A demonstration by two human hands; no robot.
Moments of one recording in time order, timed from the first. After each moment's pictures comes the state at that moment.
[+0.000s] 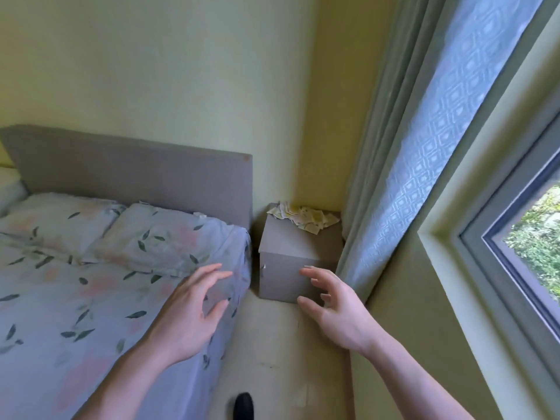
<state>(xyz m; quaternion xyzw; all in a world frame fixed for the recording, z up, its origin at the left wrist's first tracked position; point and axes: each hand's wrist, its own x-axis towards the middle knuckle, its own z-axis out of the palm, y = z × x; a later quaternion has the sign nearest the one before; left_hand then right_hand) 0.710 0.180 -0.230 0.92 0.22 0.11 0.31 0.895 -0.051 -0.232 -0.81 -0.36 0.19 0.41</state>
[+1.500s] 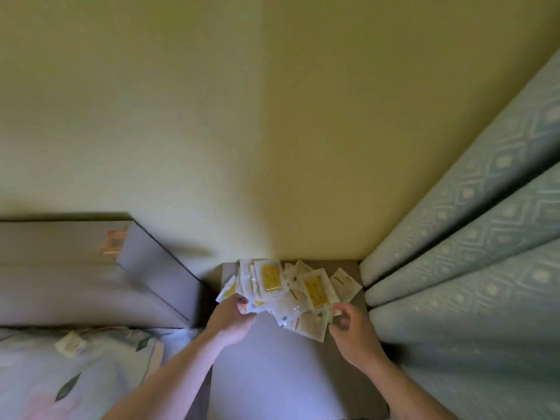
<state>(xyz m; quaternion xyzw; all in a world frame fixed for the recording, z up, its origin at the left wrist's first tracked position) 1.520 0.523 -0.534 0.81 0.37 -0.23 0.39 1.603 0.258 -0.541 -0.88 -0.02 0.32 0.35</state>
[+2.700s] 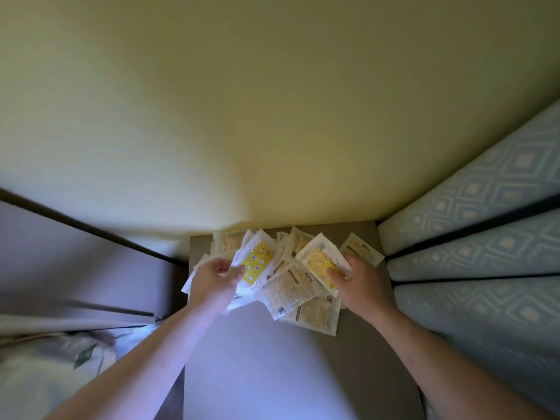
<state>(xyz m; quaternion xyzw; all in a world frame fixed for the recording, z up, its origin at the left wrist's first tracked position) 1.595 0.547 -0.688 0.72 0.47 -0.11 0.50 1.694 0.292 -0.701 -0.90 -0.03 0.27 0.34</state>
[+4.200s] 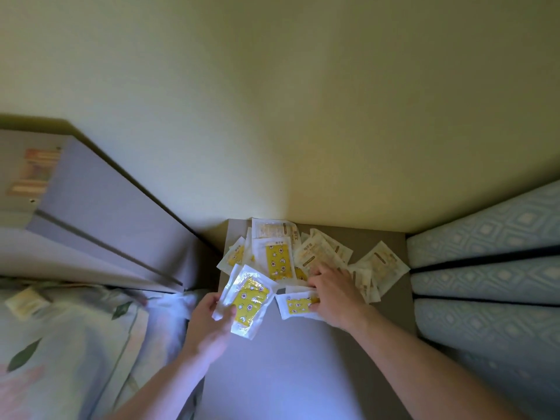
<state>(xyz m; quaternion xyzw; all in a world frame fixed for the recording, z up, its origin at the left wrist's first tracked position) 1.466 0.554 -0.691 0.67 0.51 -0.05 0.53 1.655 0.373 -0.695 -0.87 -0.37 0.32 0.00</state>
